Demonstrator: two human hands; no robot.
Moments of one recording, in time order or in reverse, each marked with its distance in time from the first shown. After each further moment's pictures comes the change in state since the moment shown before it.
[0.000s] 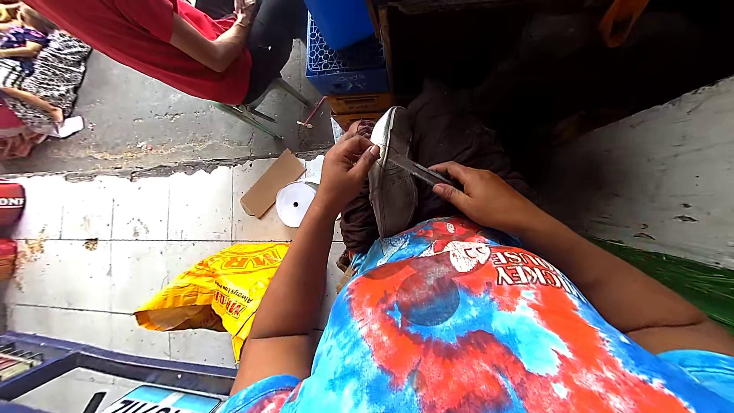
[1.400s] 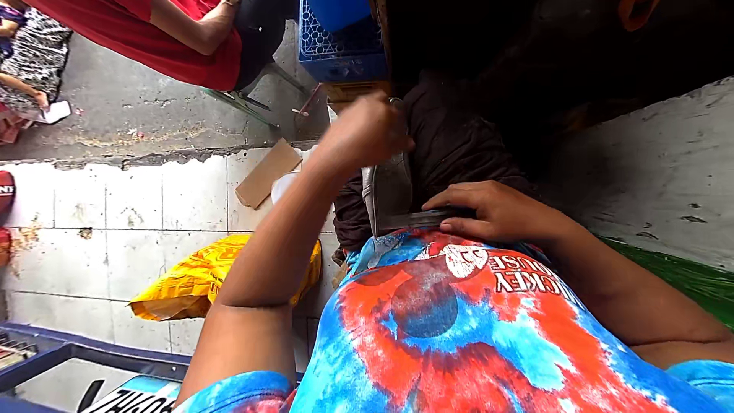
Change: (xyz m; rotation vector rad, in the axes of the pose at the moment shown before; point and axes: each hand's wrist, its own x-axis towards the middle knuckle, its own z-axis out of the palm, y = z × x) left_hand 0.070 0.055 0.004 0.644 -0.536 -0.047; right_hand -0.009 0.030 -0.004 0.023 -0.167 -0.488
